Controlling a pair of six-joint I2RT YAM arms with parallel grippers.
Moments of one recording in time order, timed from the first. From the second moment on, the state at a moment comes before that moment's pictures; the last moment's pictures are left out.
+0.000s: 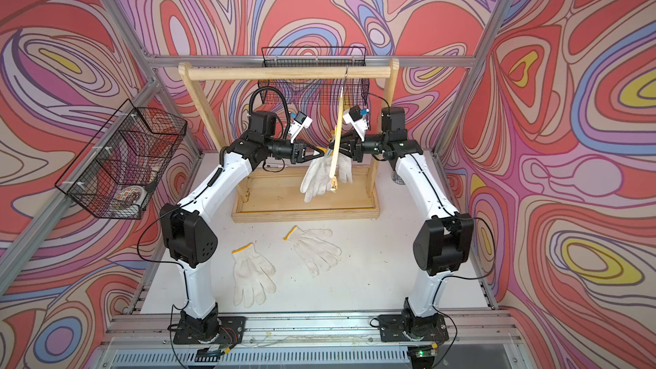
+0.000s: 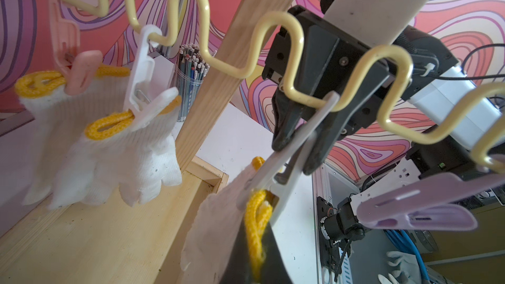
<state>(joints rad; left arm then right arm) -0.39 2.00 2.00 -0.49 1.04 -0.15 0.16 1.82 1.83 -0.43 -1.19 -0.29</state>
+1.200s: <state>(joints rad) -0.39 2.00 2.00 -0.51 1.01 -0.15 0.16 1.71 1.69 -0.33 -1.07 -0.24</state>
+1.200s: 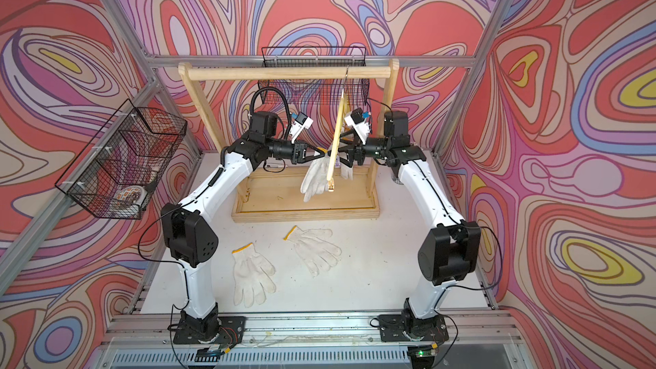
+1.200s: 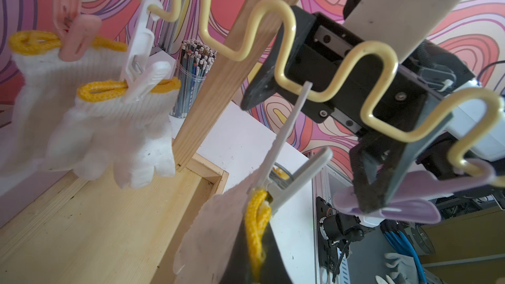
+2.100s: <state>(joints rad) -0.39 1.84 1.81 -0.49 0.59 -0.11 0.16 1.35 1.20 -0.16 -0.67 -0.09</state>
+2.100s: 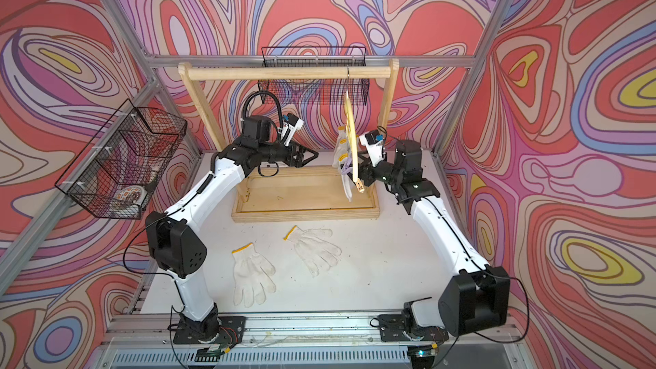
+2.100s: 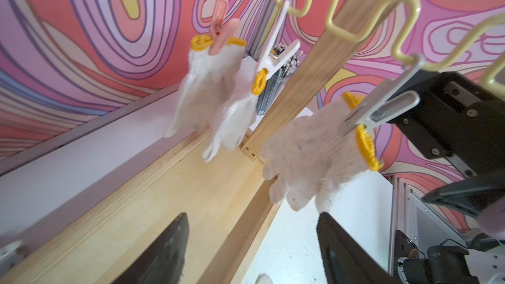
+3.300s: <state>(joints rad) -0.44 1.36 1.13 -0.43 0.21 -0.11 0.54 1.09 0.61 -0.12 -0.34 0.39</state>
